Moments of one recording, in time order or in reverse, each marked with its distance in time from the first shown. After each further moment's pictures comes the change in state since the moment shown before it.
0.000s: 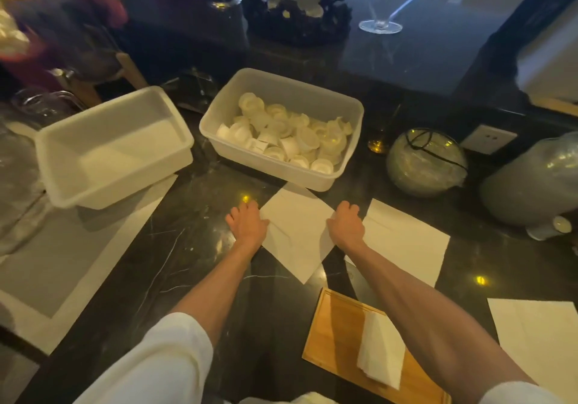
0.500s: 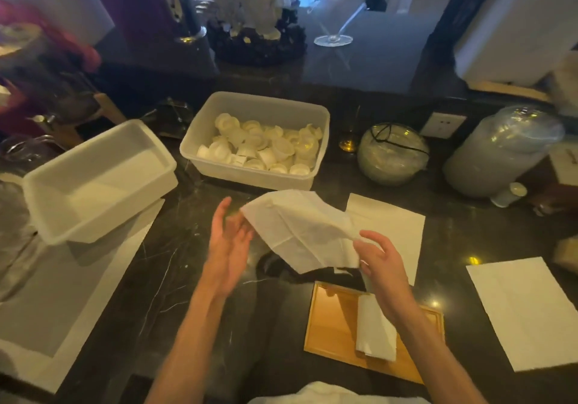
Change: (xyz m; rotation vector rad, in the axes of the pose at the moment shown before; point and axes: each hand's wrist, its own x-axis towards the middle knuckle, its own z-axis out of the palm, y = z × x) left_hand -0.104 -0.018 -0.072 -1.713 -0.447 0.255; right_hand -0.162 0.079 -0.060 1.121 0.072 0.034
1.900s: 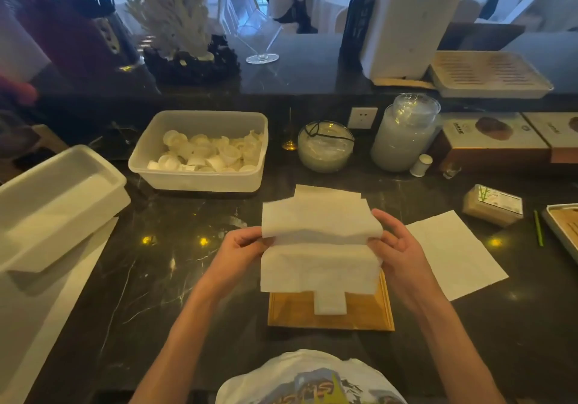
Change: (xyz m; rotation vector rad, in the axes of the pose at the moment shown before) left_hand -0.076 -0.024 0.098 0.687 -0.313 -0.081; right_hand -0.090 -0.012 -0.120 0.309 -0.019 -0.120
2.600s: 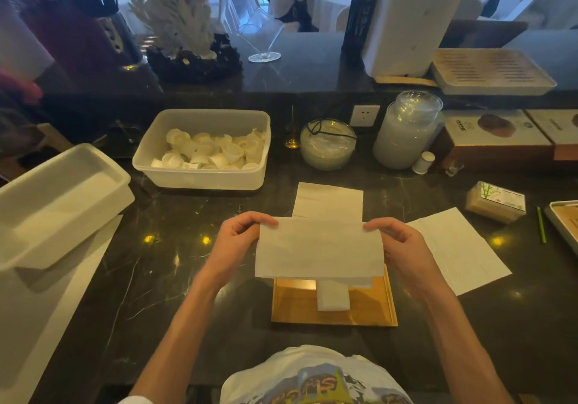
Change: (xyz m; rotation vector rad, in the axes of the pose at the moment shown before) left_hand 0.001 0.009 -0.005 0.014 0.062 0.059; right_hand 0.001 -0.008 0.004 -0.230 -0.016 -0.066
